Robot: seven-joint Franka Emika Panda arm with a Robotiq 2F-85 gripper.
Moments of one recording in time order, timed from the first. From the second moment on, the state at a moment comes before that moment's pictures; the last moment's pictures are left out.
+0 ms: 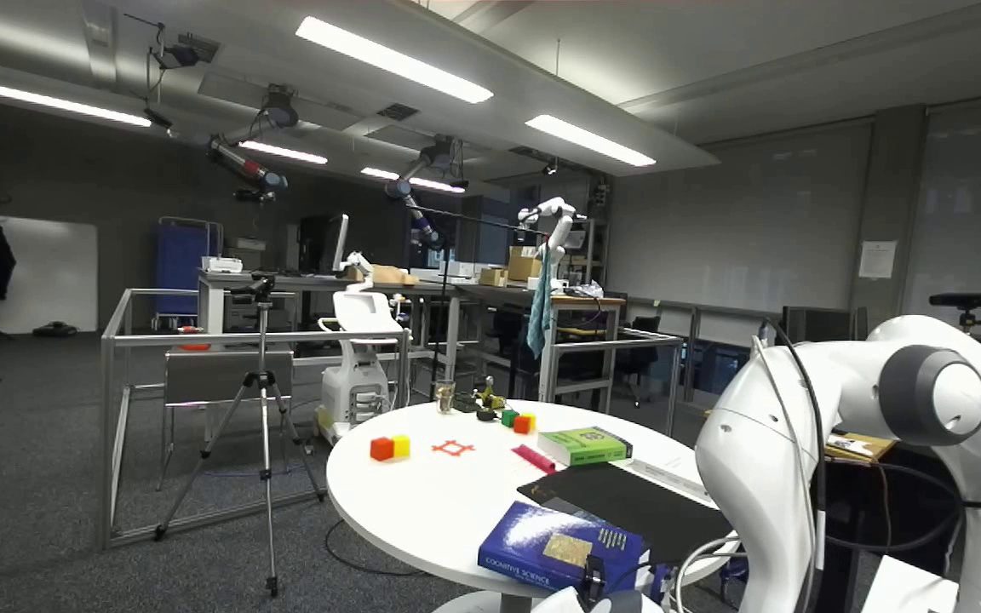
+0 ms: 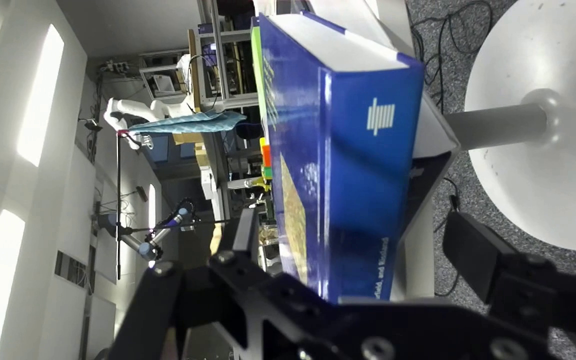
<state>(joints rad) 0.97 1.04 0.17 -1.51 -1.24 1.39 1.18</state>
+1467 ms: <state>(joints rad) 0.97 1.09 0.15 -1.45 -1.25 1.37 1.17</state>
